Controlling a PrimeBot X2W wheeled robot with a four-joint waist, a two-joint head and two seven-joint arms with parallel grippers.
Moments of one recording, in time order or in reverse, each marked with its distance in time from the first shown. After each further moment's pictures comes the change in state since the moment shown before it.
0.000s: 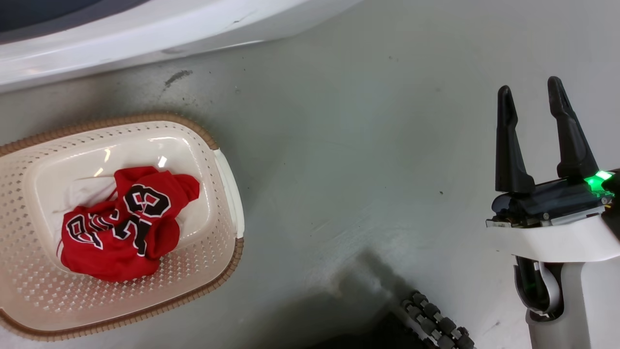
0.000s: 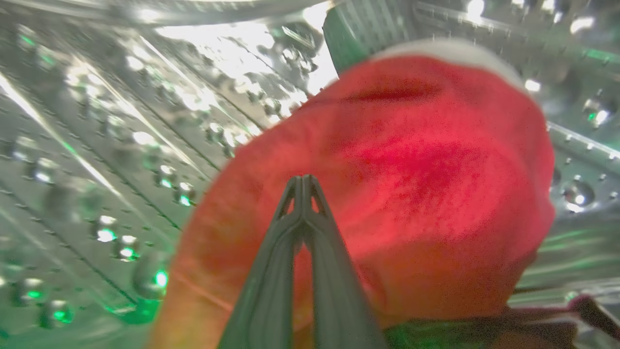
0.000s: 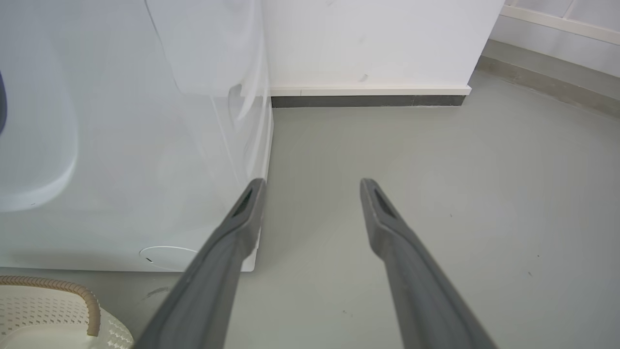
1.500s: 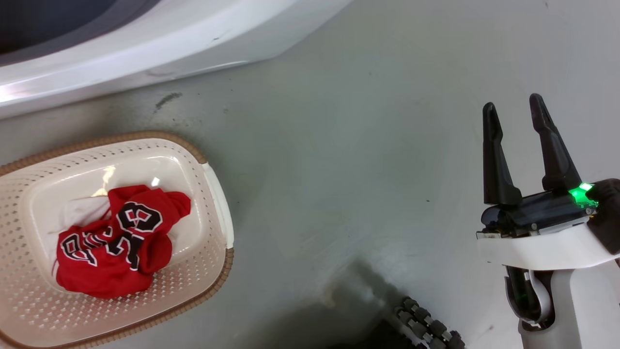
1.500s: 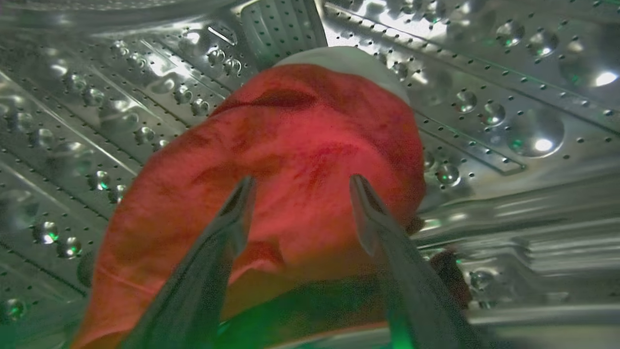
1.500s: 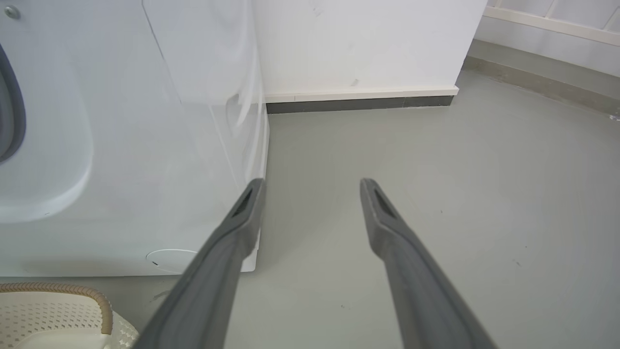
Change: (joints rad) left arm 0.006 0.001 -0.289 -0.016 -0.335 0.000 0.161; right arm 0.031 0.000 0.026 0.024 0.023 0.000 0.000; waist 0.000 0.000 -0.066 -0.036
